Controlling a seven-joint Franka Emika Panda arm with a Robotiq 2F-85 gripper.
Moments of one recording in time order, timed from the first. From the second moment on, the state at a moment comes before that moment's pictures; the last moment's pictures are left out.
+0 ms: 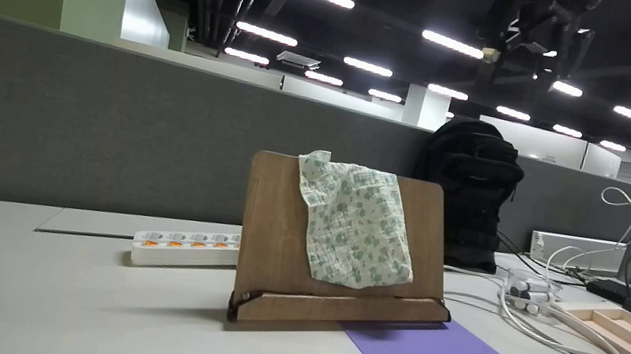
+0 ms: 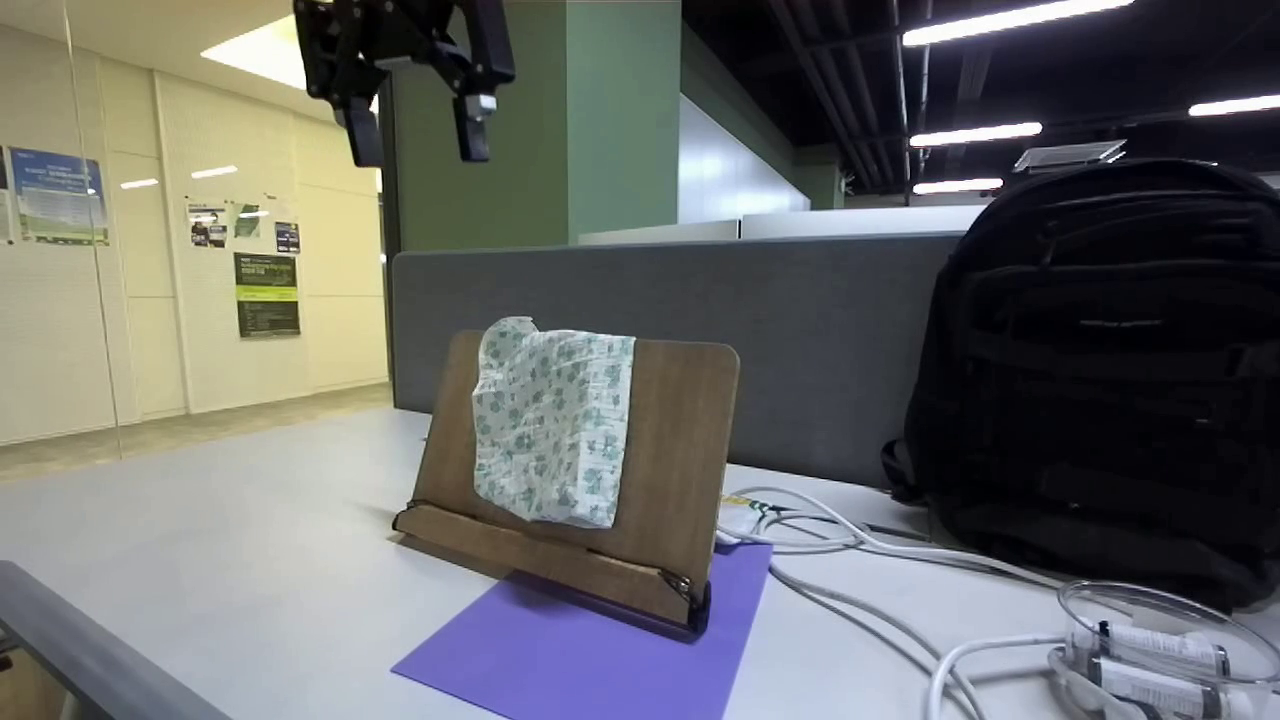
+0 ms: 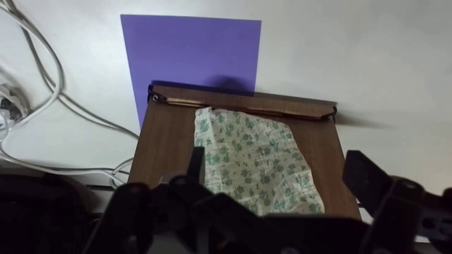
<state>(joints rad) -0.01 -0.84 -0.10 -2.72 0.01 2.14 -0.19</state>
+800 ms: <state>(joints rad) -0.02 -0.36 0.09 -2.50 0.01 2.47 0.16</state>
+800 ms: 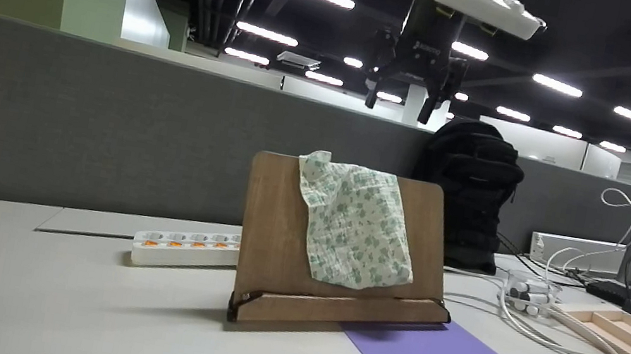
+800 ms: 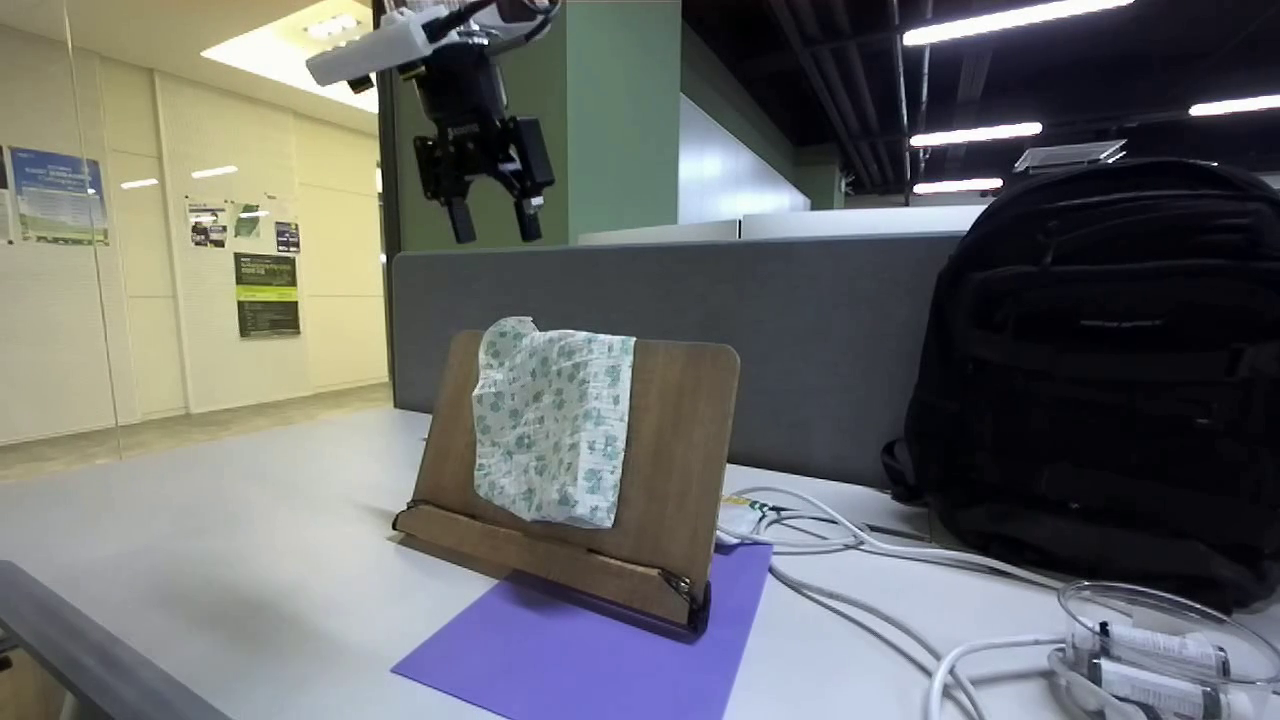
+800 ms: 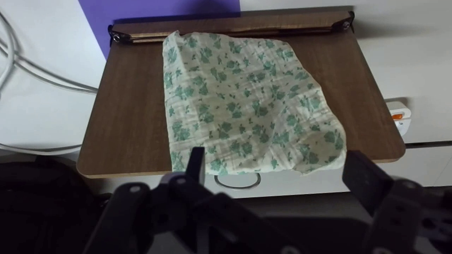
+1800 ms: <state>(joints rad) 0.01 0.00 0.13 -2.25 -0.10 2.51 0.65</state>
